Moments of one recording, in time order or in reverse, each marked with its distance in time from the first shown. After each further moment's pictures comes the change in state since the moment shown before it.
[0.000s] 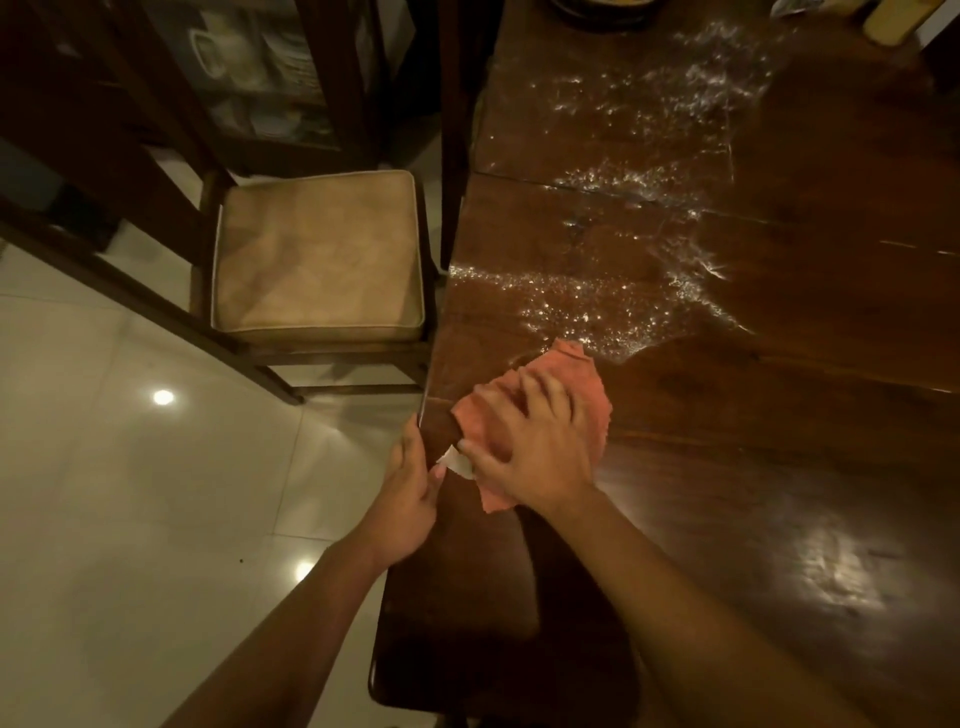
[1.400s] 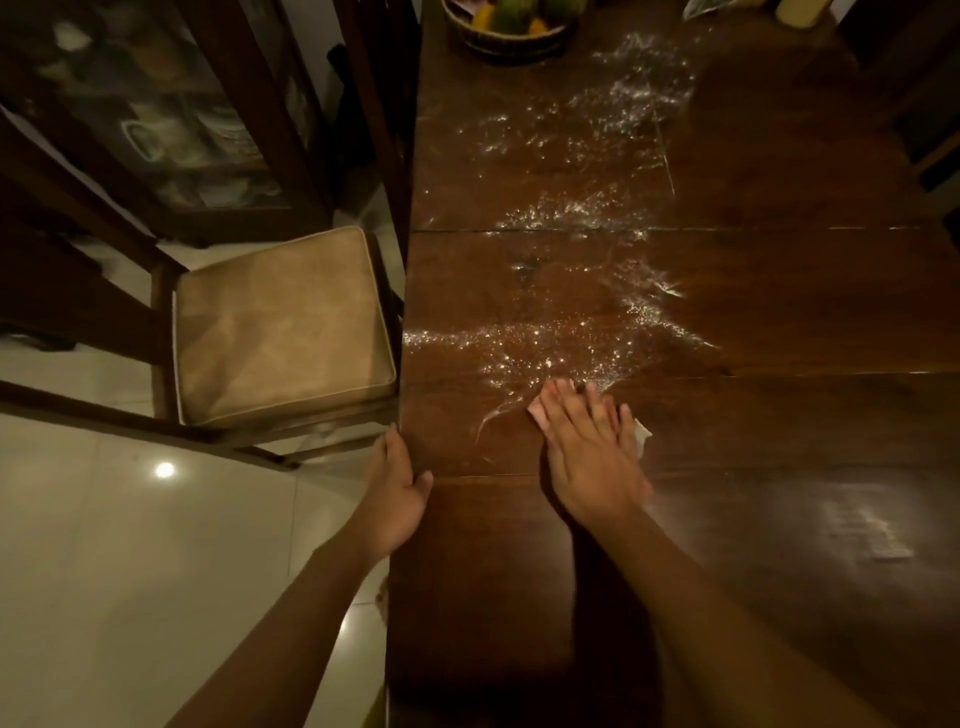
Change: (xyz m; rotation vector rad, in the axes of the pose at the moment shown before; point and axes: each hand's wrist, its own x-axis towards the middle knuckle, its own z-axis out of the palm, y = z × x) left_hand 0.082 0.056 -0.029 0.127 -0.020 -0.105; right_hand 0.019 0.085 -0.001 0.061 0.025 0.252
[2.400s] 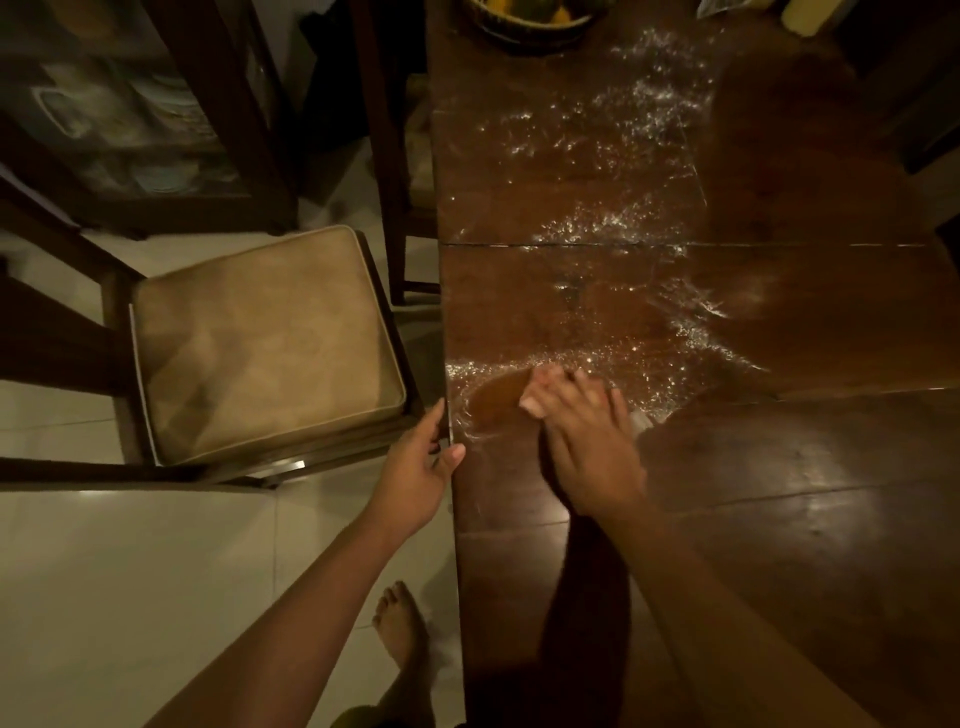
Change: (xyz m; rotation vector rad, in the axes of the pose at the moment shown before) left_hand 0.084 -0.019 -0.052 -0.221 -0.131 0.233; right_hand 0.066 -0.065 0.004 0.060 0.036 0.010
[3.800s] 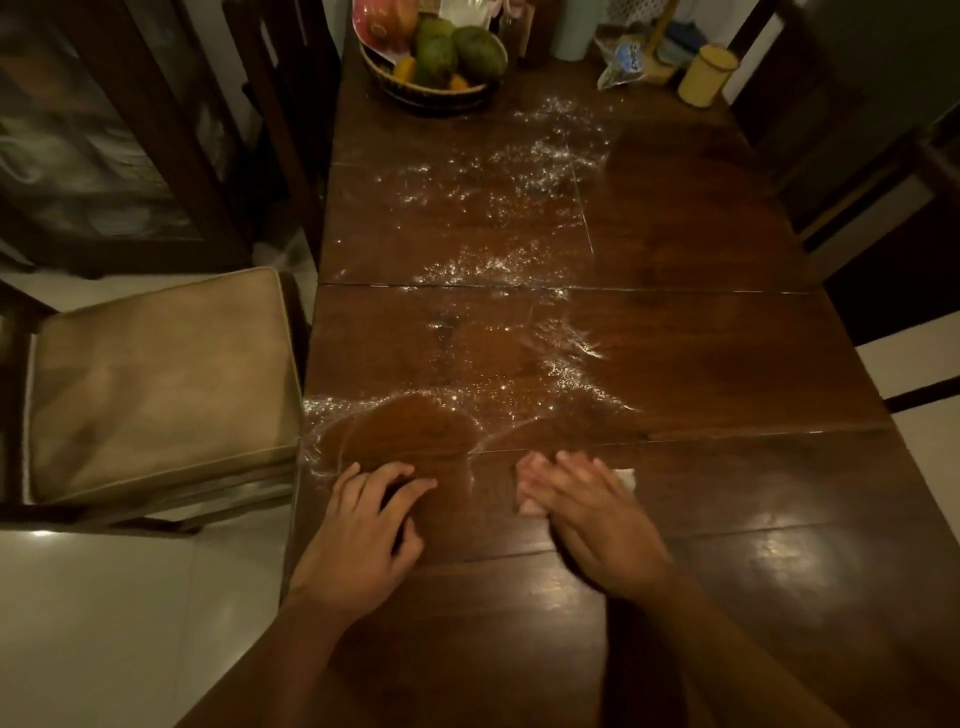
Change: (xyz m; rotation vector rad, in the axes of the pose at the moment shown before) left_hand -0.017 0.044 0.107 0.901 0.077 0.306; right_hand -0.059 0.183 -0.045 -0.021 -0.096 -0.341
